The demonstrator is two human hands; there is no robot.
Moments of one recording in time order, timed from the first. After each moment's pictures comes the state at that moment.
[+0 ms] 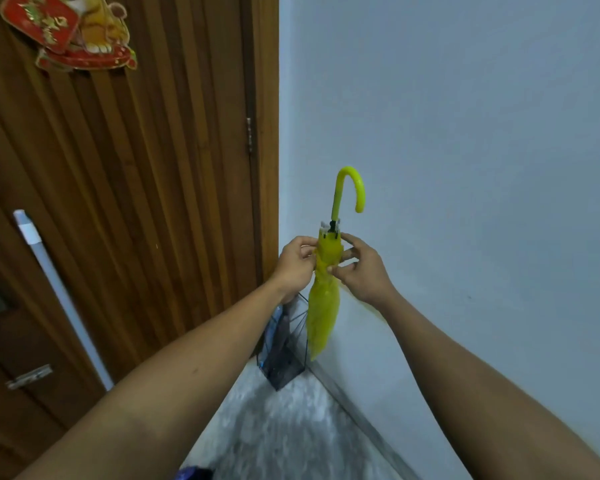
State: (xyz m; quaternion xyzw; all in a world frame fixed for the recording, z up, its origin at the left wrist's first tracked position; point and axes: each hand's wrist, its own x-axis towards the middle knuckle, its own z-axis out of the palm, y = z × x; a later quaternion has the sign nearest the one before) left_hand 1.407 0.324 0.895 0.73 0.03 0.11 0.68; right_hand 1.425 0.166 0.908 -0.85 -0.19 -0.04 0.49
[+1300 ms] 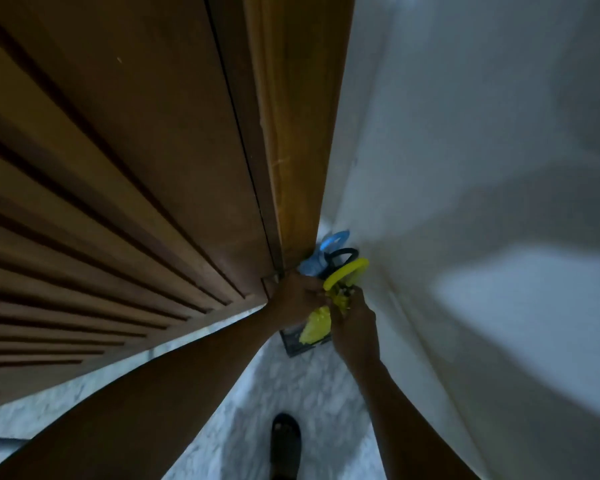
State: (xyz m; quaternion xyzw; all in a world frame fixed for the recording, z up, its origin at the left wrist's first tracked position) left_hand 1.812 0.490 0.546 0.79 0.17 -0.09 0.58; right_hand 1.835 0.354 0.507 -0.89 -0.08 0.19 0.41
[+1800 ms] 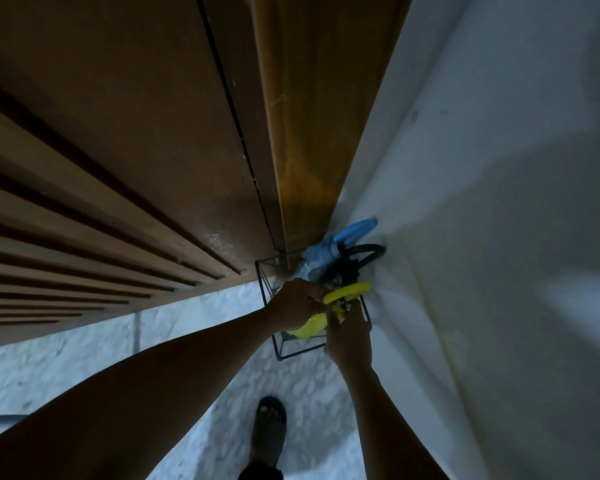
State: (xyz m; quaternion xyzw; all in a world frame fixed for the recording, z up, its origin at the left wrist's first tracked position) left_hand 1.832 0.508 0.396 0.80 0.26 -0.17 0.52; right_hand 1.859 0.372 0.403 -0.88 -0.01 0.31 0.35
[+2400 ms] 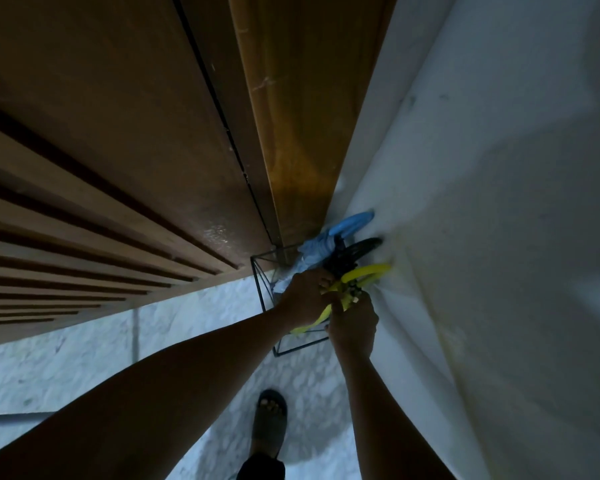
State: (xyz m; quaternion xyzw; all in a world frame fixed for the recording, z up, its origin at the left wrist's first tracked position) left_hand 1.849 0.487 0.375 0.75 0.32 -0.13 0.57; right_hand 1.866 0.379 0.384 -0.89 0.11 0.26 0.36
